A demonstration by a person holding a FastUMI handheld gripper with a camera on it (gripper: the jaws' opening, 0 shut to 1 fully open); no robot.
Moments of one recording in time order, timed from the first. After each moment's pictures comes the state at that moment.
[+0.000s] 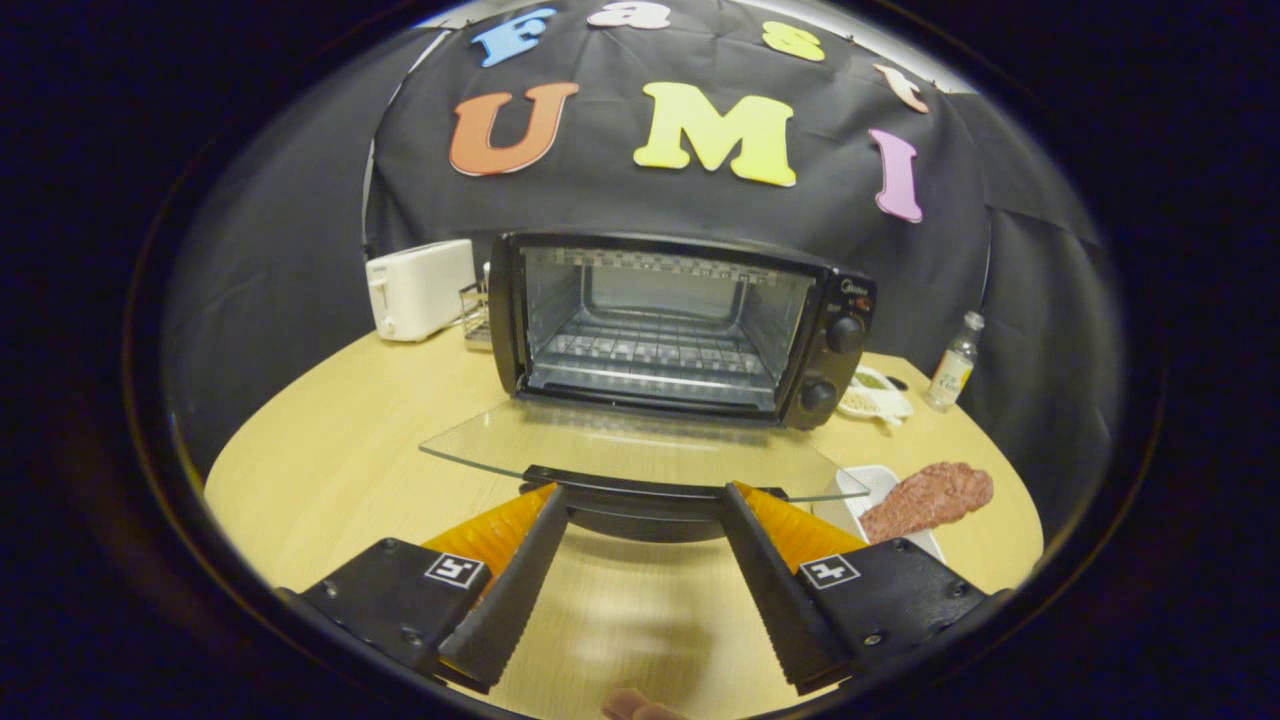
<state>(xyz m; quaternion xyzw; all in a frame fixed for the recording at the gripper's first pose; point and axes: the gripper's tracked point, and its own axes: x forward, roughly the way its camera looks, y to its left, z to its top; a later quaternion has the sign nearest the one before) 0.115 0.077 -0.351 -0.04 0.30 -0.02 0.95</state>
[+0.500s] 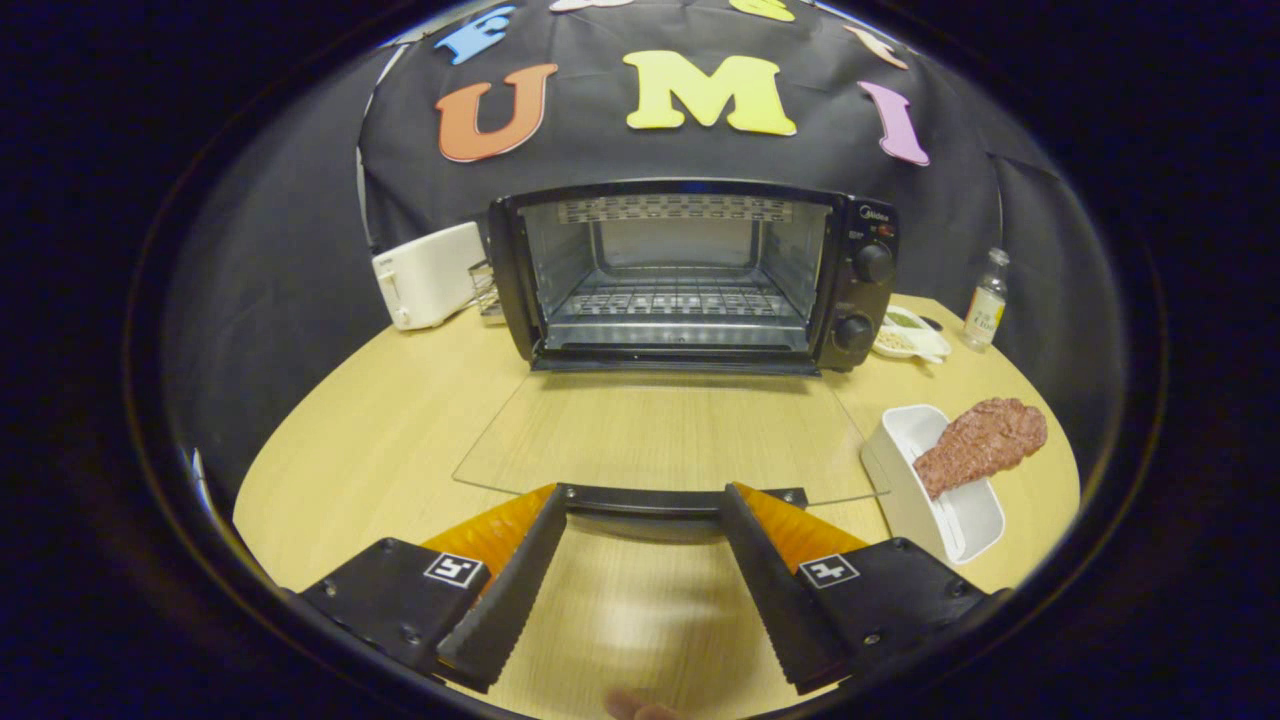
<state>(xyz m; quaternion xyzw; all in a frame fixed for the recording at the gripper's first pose) 0.105 0.087 -0.368 0.02 0.34 0.03 0.94</state>
